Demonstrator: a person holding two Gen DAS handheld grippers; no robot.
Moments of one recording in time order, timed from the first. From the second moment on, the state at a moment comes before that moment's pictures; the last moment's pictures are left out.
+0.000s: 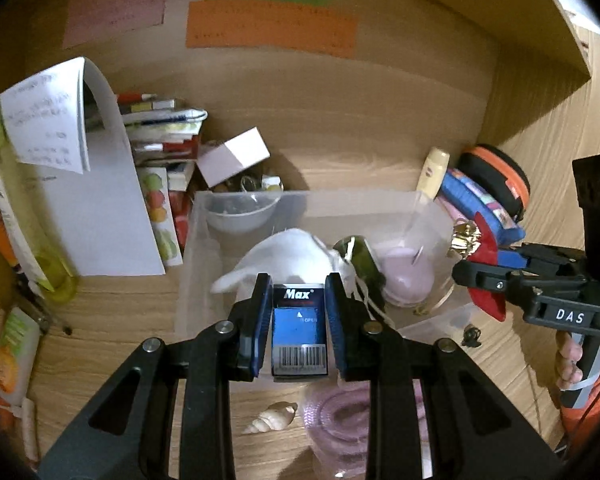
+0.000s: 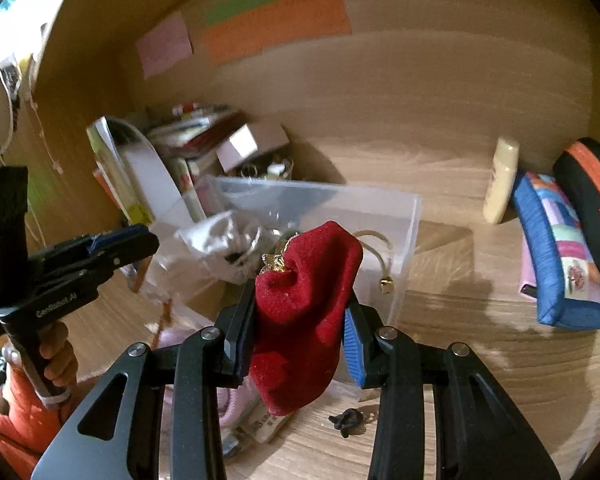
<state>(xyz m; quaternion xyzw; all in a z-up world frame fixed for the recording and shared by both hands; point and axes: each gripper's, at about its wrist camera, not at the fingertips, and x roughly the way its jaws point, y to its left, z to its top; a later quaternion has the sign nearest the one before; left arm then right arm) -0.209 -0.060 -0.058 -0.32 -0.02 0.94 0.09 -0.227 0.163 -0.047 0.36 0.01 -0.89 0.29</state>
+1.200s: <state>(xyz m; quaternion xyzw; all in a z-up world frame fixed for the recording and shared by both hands) -0.129 -0.065 -0.064 -0.36 -0.05 0.93 0.08 -0.176 0.195 -0.055 0.36 0.09 -0.91 0.18</state>
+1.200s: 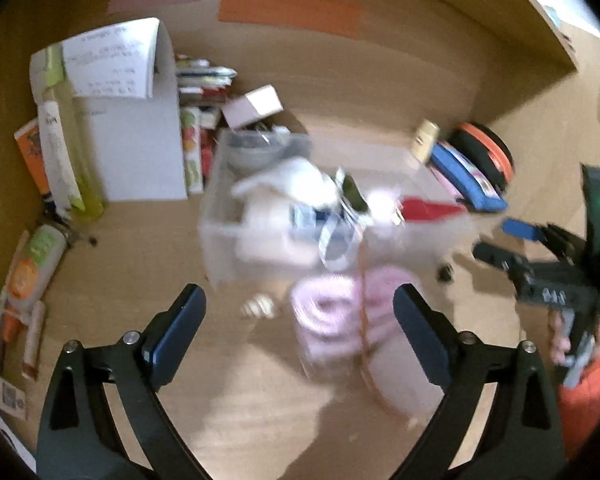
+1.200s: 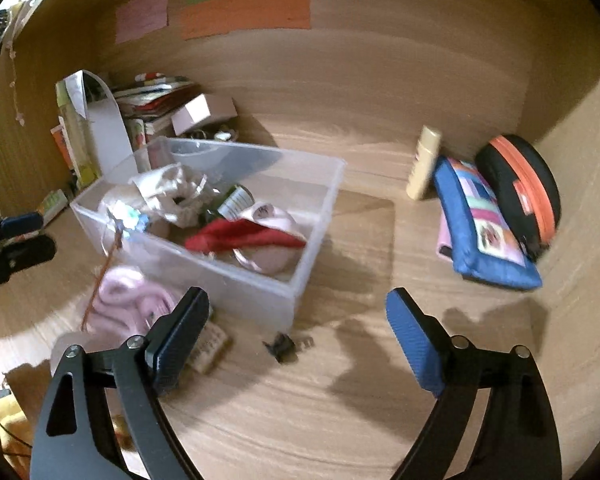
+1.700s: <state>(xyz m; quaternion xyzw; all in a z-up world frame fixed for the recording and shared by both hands) -0.084 -0.038 -0.092 -0.40 -0.03 0.91 0.08 -0.154 0.214 -0.083 0.41 0.03 -0.88 0.22</state>
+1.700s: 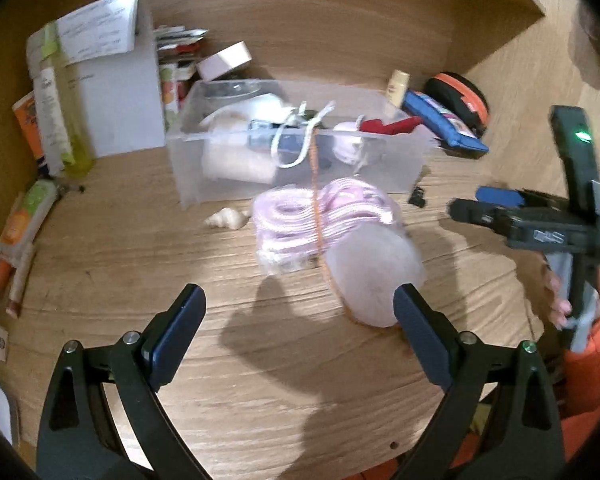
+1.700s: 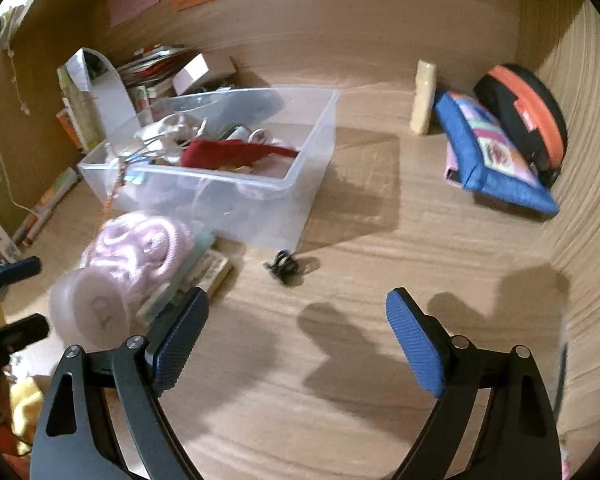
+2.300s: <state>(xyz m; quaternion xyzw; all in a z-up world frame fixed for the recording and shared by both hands) -0.070 -0.089 -0.118 -0.43 -0.10 0.90 0.04 -0.104 0.099 -0.093 0.40 0.10 -0.84 0.34</state>
